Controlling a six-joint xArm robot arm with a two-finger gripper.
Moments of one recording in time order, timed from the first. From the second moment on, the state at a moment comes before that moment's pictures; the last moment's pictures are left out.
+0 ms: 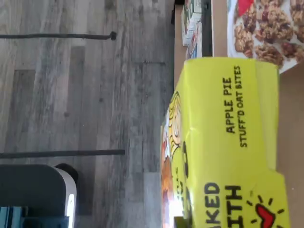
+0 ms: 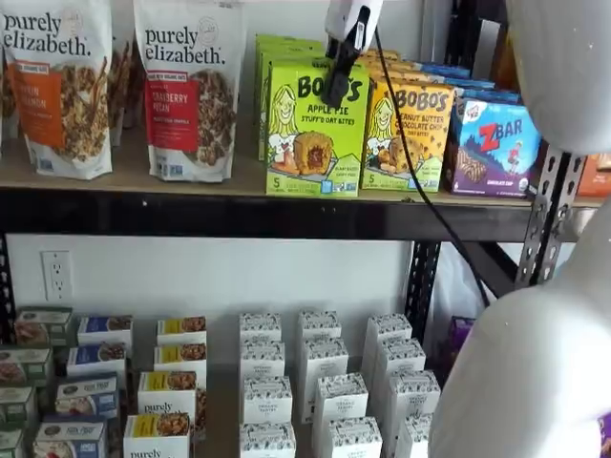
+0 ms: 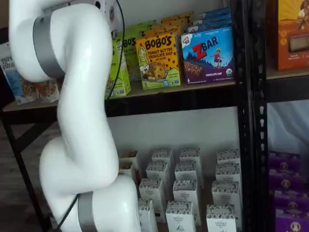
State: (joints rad) arm 0.21 -0.19 -1.60 0.27 1.73 -1.31
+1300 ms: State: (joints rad) arm 0.17 -0.44 -1.34 0.28 1.70 -1.35
